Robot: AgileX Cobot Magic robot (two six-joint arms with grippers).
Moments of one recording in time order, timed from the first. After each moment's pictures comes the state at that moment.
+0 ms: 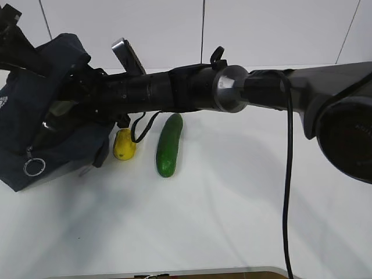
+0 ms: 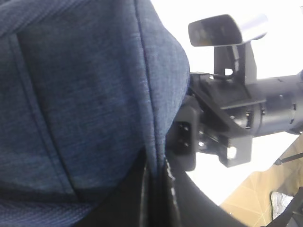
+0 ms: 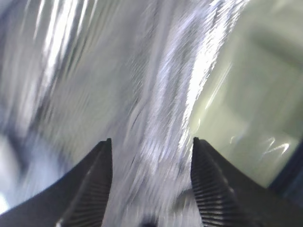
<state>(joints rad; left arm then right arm) 0.06 1.80 -1.52 -0.80 1.22 0.53 0.62 2.44 -1.94 1.73 0.71 -0.76</state>
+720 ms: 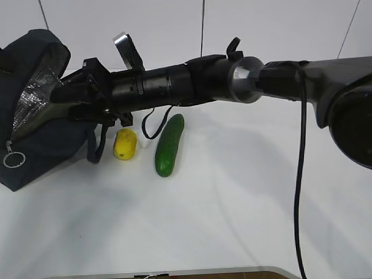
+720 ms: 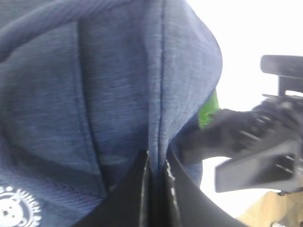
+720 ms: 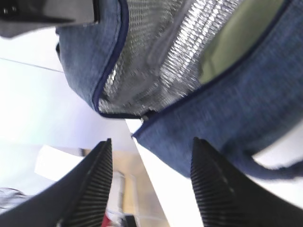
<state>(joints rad) 0.20 1.80 -1.52 -0.80 1.22 0.53 0.56 2.43 -1.94 1.65 1.00 -0.78</state>
